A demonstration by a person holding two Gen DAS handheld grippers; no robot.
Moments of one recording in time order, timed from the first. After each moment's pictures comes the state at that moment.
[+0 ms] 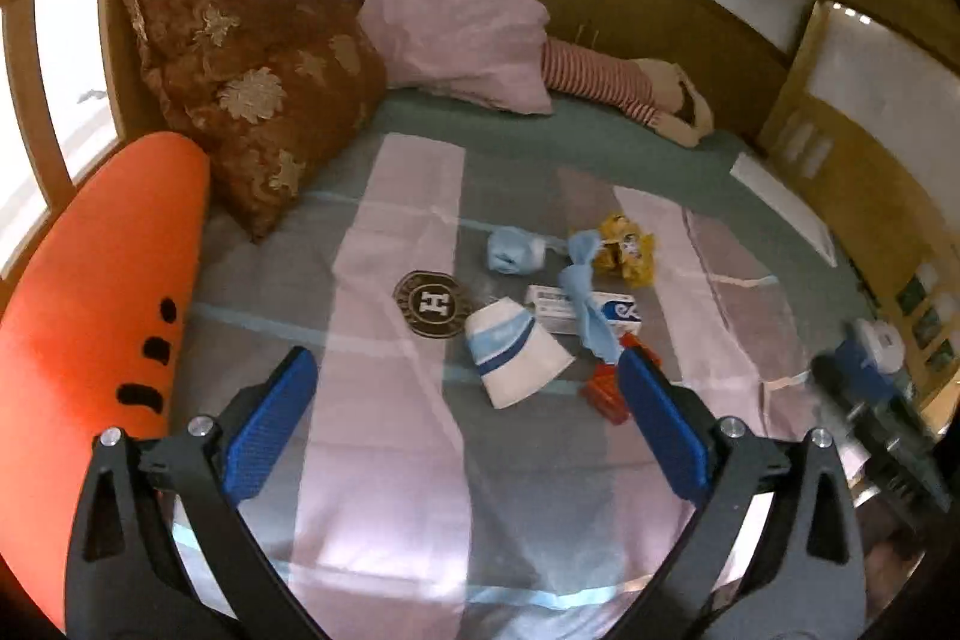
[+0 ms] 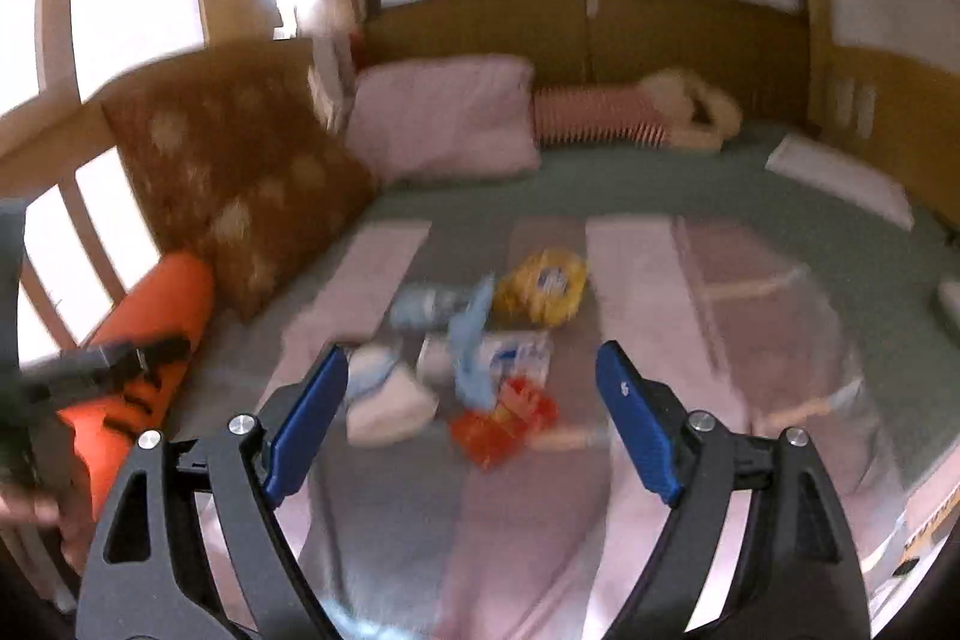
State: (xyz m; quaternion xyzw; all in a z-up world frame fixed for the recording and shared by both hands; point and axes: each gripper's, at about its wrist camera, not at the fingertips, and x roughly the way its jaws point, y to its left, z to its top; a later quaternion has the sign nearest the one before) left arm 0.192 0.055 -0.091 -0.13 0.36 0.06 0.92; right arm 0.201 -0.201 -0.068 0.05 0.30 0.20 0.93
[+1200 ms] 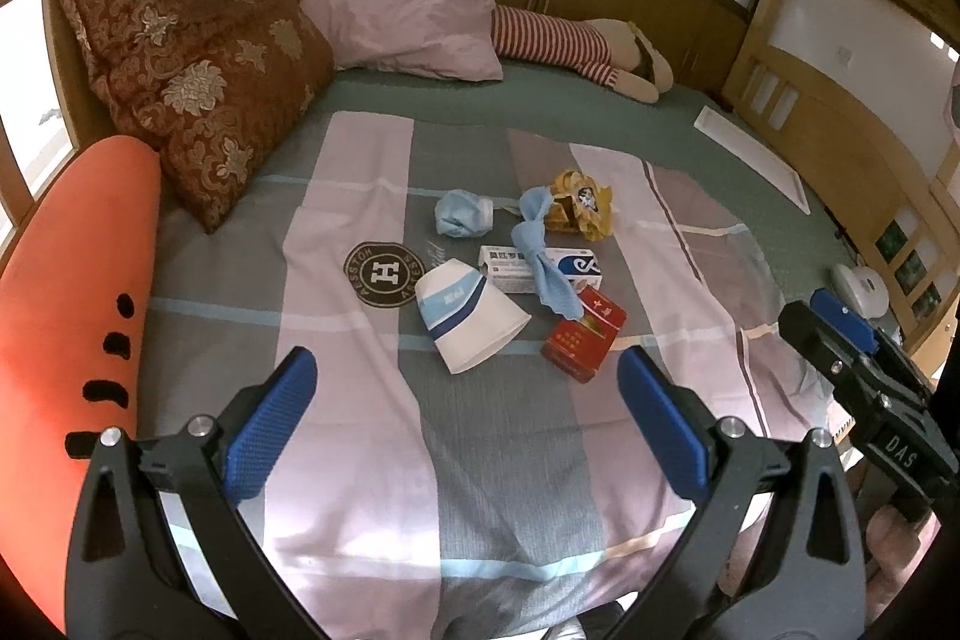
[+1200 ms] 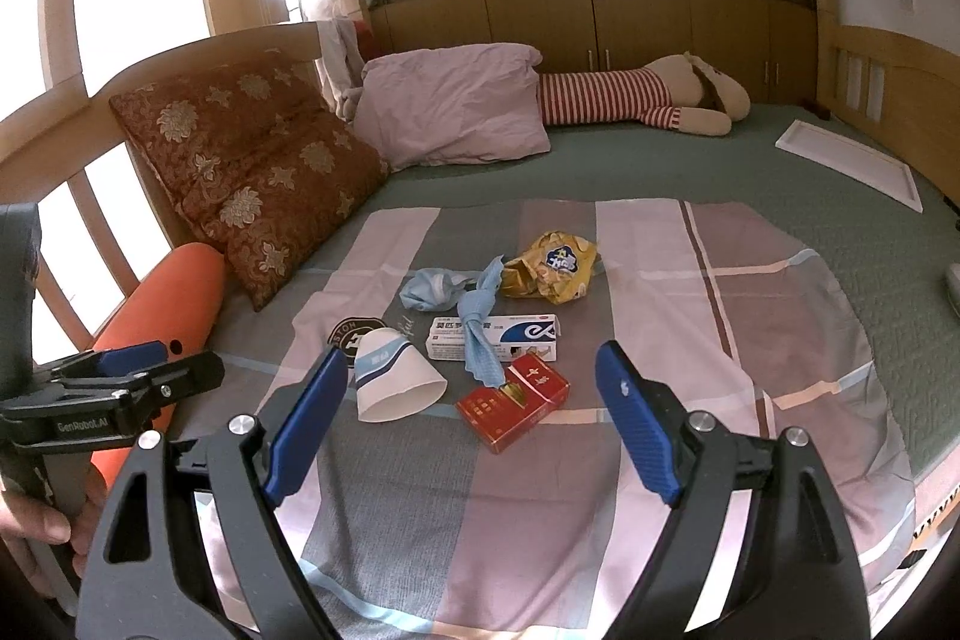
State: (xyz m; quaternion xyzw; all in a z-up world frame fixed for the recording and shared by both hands) left arm 0.185 0.026 -0.097 -0.10 0.39 0.01 0.92; right arm 0.197 -0.200 -0.070 0.03 0.30 0.20 0.93
